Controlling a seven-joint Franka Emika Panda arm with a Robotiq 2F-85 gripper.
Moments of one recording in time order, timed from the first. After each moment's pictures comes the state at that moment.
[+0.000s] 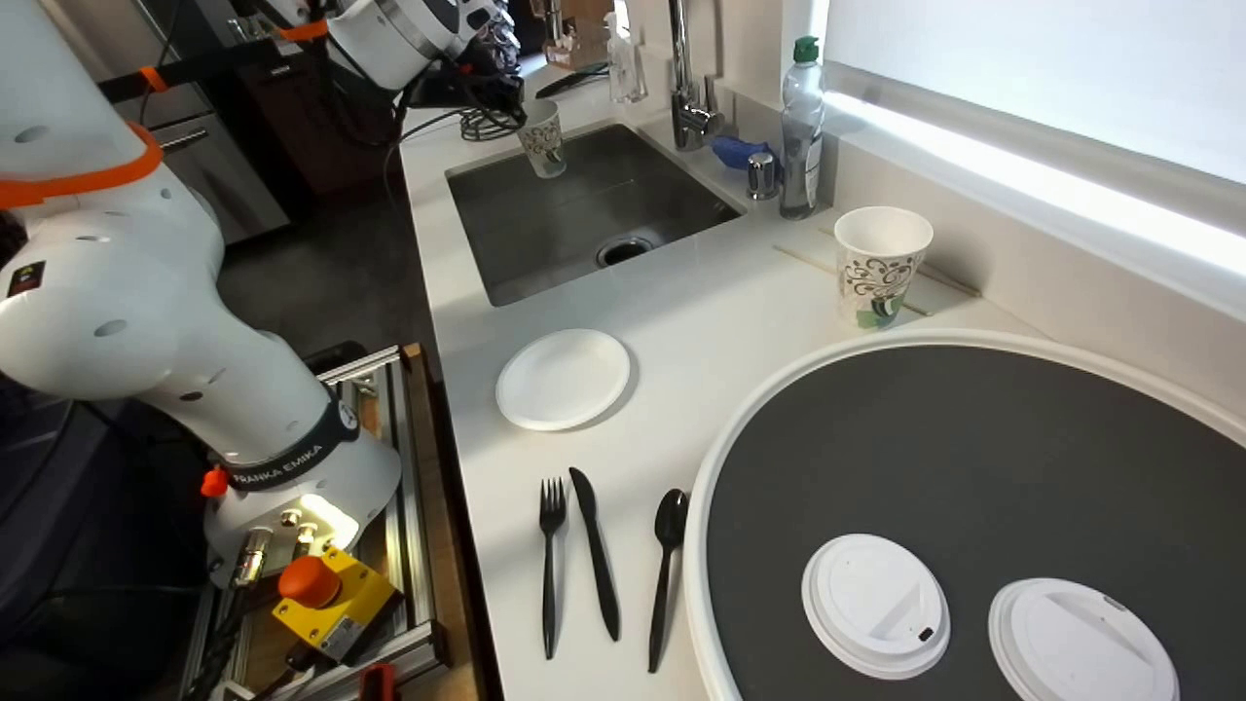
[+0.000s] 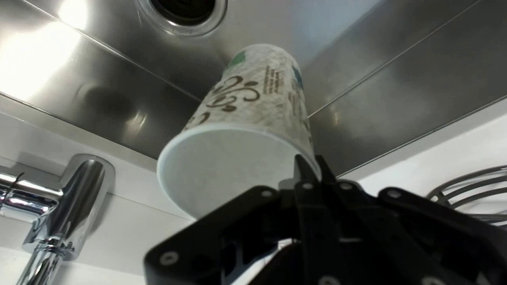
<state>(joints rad) 0.05 0.10 0.78 -2.31 -0.80 2.88 0.82</state>
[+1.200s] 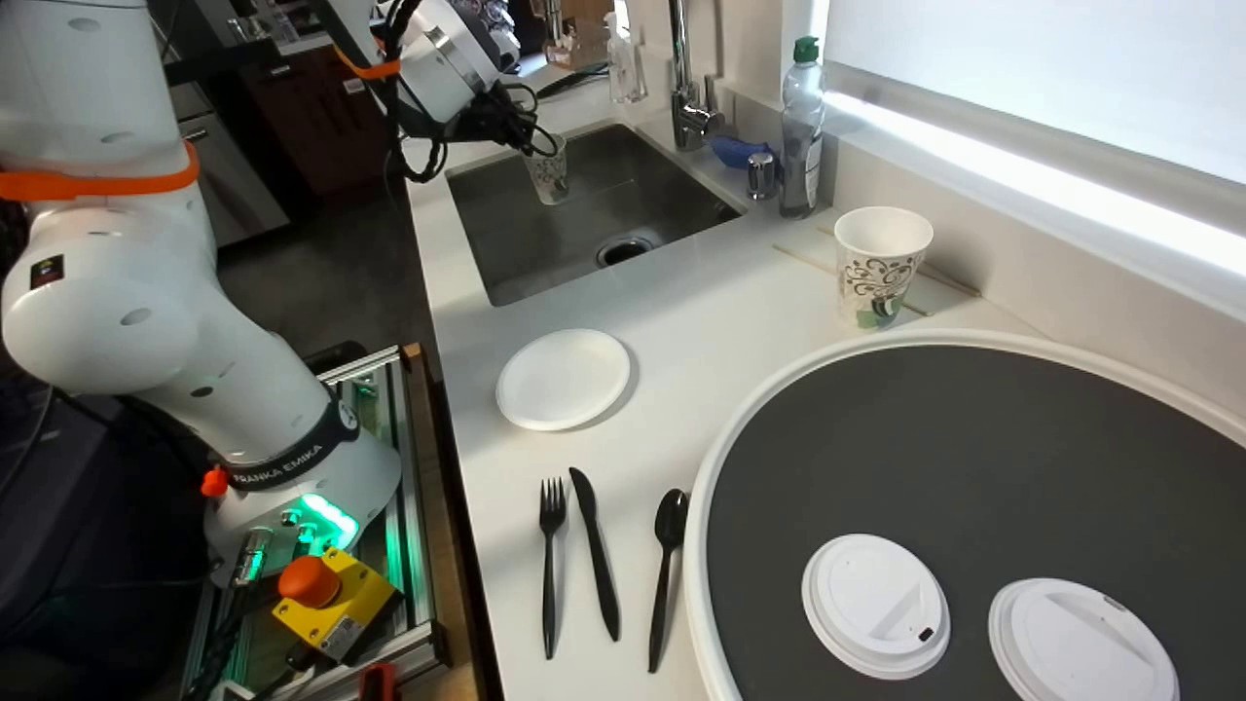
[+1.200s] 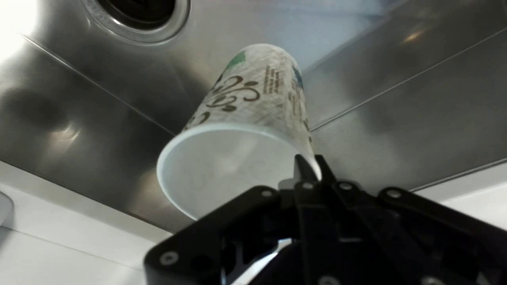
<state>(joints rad) 0.17 0.38 0.67 -2.17 -1.06 2.88 0.86</state>
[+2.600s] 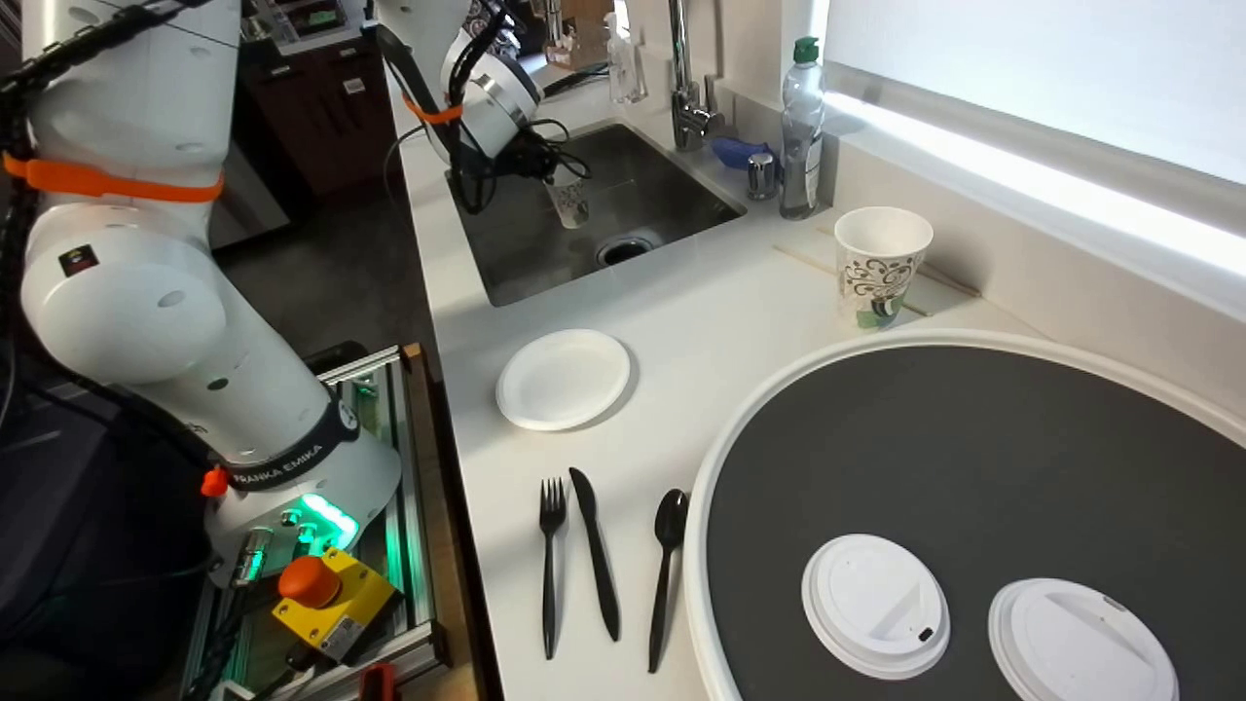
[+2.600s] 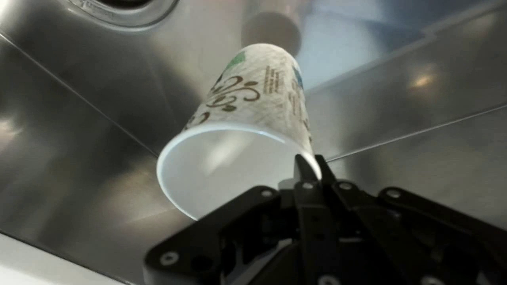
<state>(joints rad) 0.34 0.64 0.49 -1.96 -1.27 2.88 0.86</state>
